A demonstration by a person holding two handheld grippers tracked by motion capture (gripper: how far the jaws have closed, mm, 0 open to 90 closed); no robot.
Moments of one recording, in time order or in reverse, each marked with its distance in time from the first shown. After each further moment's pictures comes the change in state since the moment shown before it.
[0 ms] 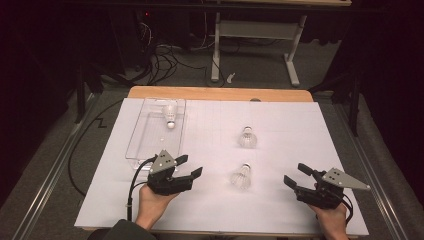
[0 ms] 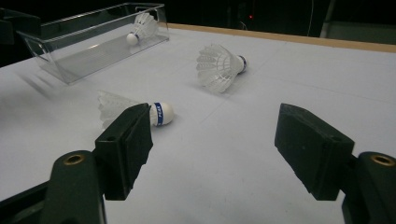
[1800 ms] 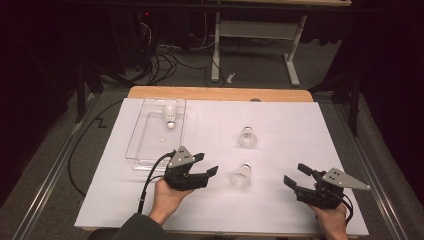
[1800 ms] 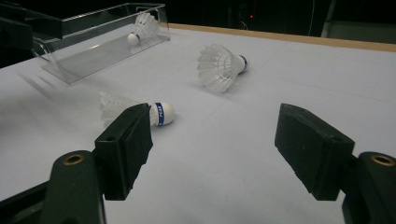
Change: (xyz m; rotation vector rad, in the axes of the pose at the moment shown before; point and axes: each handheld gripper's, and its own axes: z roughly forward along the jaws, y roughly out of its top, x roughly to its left) left arm -0.014 0.016 0.032 0.034 -0.071 0.033; right arm 0.000 0.000 0.000 0.000 0.004 0.004
